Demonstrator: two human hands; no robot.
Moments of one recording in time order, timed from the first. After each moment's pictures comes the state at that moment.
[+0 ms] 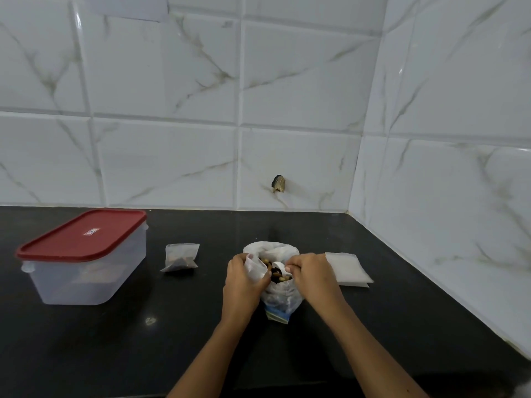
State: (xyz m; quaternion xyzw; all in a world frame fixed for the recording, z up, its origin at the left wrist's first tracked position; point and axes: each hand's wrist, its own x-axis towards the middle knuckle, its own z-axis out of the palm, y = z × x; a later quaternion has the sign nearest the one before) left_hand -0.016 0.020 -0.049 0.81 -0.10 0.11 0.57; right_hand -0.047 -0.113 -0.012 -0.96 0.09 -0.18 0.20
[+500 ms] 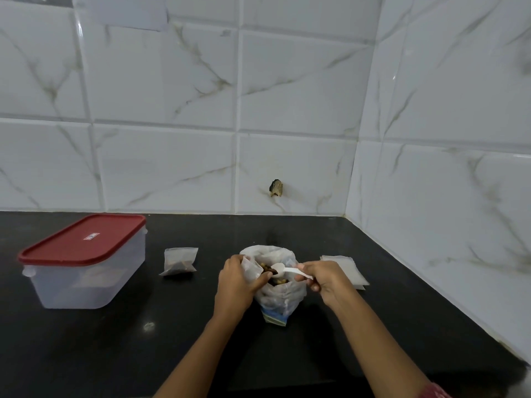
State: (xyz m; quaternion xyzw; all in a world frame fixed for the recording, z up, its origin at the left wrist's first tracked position) left_hand -0.005 0.026 -0.044 0.84 -0.11 0.11 0.51; right_hand -0.048 -0.136 -0.006 -0.71 0.25 -0.08 0.65
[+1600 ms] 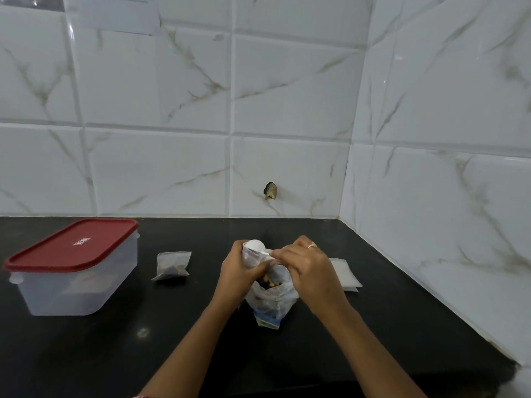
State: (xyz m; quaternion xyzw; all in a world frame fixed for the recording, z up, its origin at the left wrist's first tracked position) left_hand -0.011 0.018 -0.011 0.75 -0.19 0.07 0.63; right_hand -0.070 -0.121 0.006 -0.86 -0.18 -0.48 0.10
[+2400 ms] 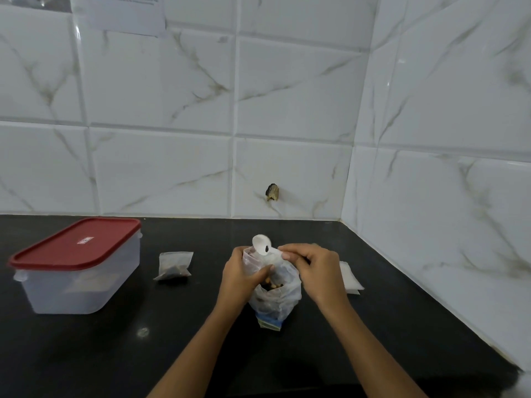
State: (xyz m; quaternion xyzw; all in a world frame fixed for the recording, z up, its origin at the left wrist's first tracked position) left_hand -0.007 0.018 -0.026 0.75 -0.17 0.07 0.63; right_hand -0.081 -0.115 0.018 -0.86 -0.03 -0.34 0.38
